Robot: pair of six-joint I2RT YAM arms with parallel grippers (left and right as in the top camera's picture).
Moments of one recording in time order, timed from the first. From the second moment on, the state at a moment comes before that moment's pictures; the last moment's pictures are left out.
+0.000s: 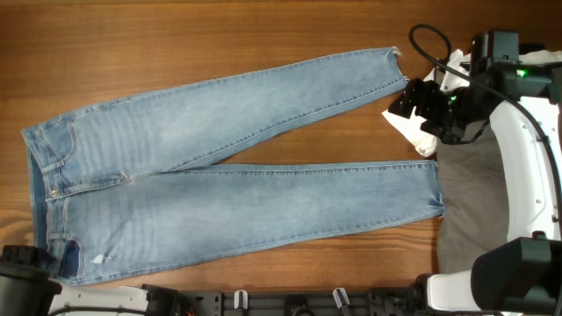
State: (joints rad) left arm 1.33 1.90 1.14 -0.97 0.09 -0.16; right arm -0.11 1.60 1.48 -1.20 -0.41 0.26
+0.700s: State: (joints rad) left arm 1.33 1.91 1.24 -1.08 0.10 -0.22; right arm -0.24 1.69 1.04 -1.12 -0.21 0.43
